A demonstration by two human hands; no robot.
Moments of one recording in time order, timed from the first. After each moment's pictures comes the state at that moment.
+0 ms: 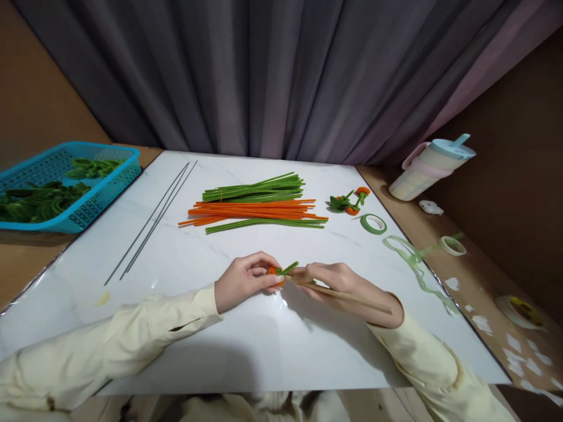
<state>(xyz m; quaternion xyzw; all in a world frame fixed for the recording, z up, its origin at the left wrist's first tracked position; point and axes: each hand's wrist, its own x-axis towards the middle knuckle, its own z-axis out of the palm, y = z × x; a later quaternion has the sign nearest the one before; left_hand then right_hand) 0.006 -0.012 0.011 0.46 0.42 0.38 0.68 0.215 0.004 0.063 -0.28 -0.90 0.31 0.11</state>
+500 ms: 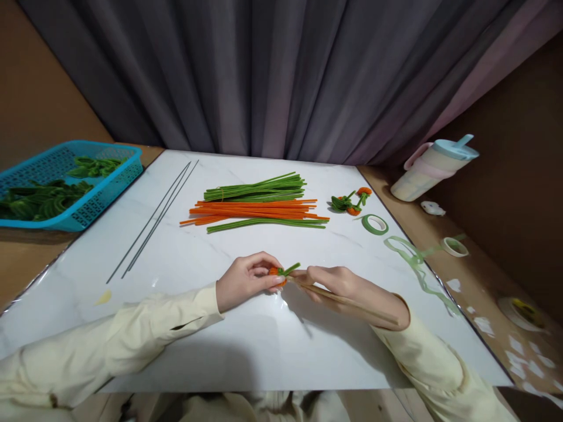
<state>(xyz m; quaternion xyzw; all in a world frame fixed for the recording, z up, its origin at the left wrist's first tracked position) 0.006 -0.012 0.009 0.47 0.42 0.39 0.68 0.216 0.003 0.066 -0.25 -0.91 0.31 0.08</state>
